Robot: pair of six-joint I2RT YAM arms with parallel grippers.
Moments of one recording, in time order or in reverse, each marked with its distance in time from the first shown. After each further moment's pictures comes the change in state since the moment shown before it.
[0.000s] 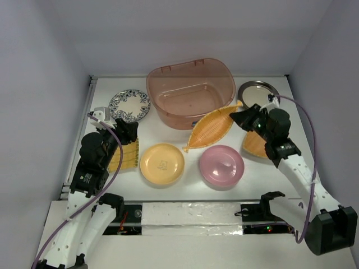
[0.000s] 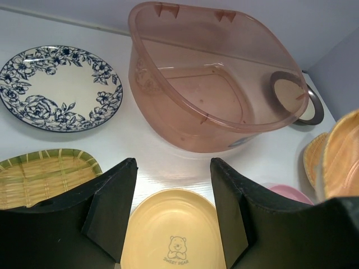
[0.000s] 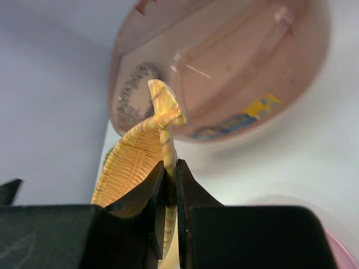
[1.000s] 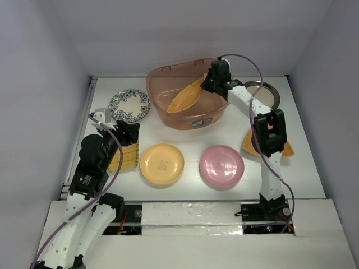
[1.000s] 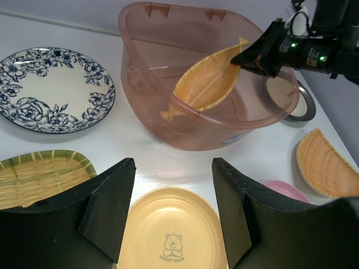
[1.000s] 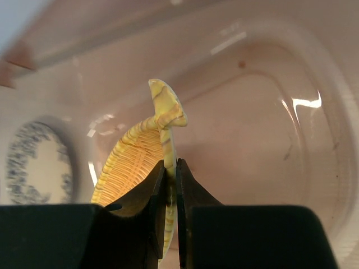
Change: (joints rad) left arm -0.029 -0.021 0.000 -0.007 -0.004 0.000; right arm 0.154 1.222 1.234 -0.332 0.333 -0.142
